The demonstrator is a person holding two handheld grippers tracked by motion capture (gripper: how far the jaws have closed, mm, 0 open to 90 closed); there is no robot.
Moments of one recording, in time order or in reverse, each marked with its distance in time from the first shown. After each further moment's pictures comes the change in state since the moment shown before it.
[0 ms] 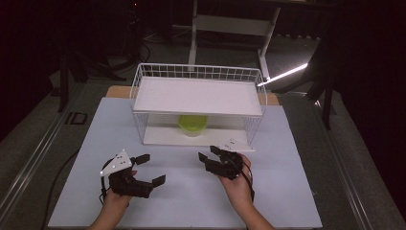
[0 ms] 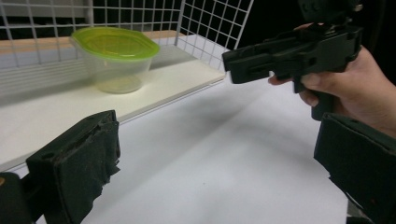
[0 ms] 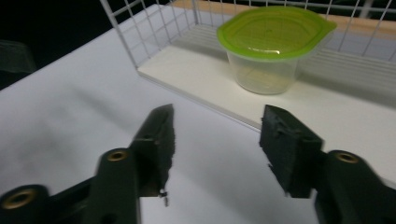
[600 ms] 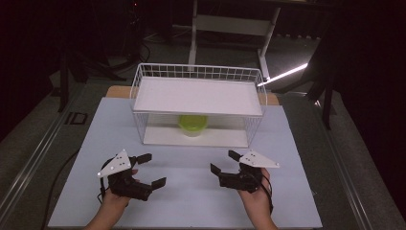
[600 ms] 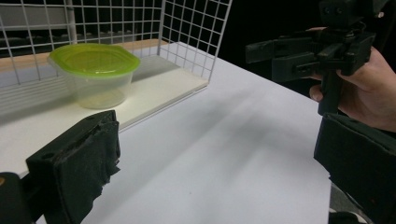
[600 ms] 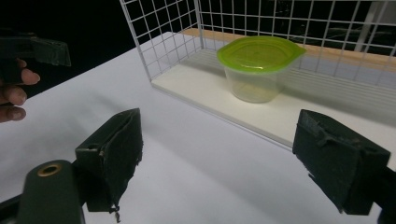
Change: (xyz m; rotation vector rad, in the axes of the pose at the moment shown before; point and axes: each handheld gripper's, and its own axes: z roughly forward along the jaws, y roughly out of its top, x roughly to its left) left arm -0.007 0.008 -0.009 -0.018 -0.046 0.065; right arm -0.007 -0.017 -0.055 -0.117 0.029 -0.034
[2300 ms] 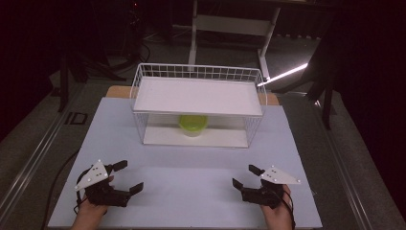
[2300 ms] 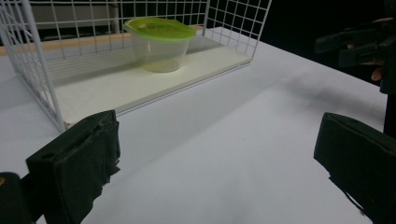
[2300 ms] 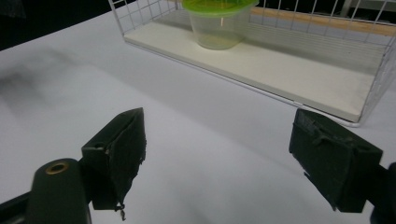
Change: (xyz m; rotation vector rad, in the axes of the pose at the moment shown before) left arm 0.024 -0.041 -0.045 0.010 0.149 0.016; right arm -0.034 -0.047 -0.046 0.066 -0.052 -0.037
